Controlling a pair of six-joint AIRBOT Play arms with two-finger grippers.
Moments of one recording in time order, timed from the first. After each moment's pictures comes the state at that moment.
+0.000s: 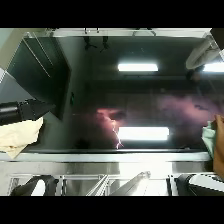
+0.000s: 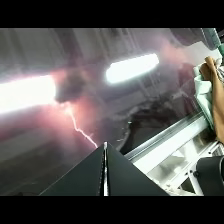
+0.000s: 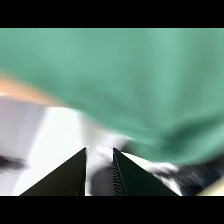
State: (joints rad) left arm 0.32 -0.71 0.86 0.58 -1.45 -1.05; right arm -0.91 -1.39 1.42 -1.53 1.82 1.74
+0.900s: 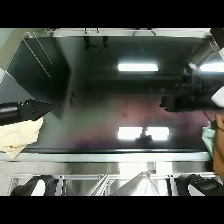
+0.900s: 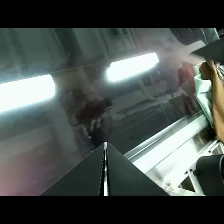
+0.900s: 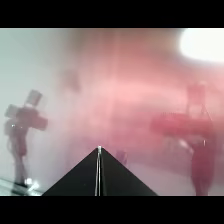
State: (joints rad) left arm 0.32 -0.71 0.86 0.58 -1.45 -1.05; right arm 0.14 -0.96 0.85 -1.15 1.00 1.51
